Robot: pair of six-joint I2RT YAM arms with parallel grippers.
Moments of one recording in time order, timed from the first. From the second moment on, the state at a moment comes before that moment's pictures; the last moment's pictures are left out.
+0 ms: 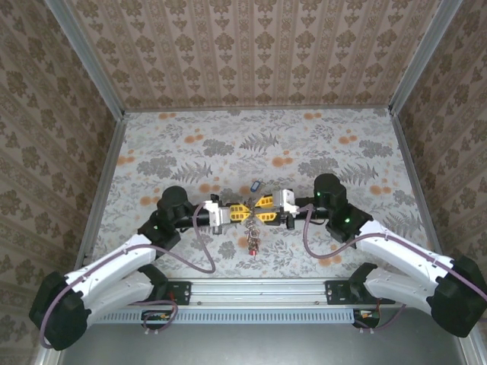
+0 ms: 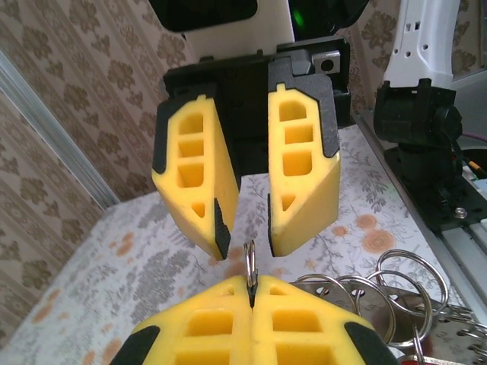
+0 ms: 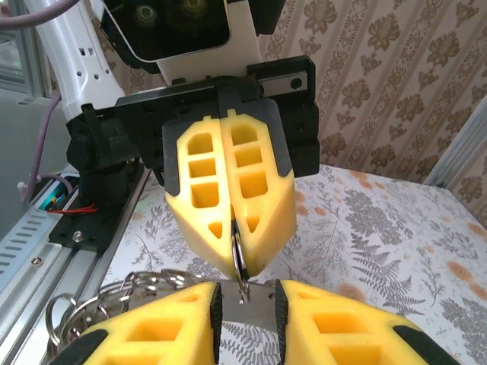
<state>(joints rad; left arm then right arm) -0.75 0.89 0.45 0.37 0.80 0.49 0.66 1.01 0.60 0.20 -0.77 -0.42</state>
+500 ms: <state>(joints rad) -0.76 0.91 0.44 0.43 0.80 0.52 0.67 1.02 0.63 0.15 -0.77 -0.44</state>
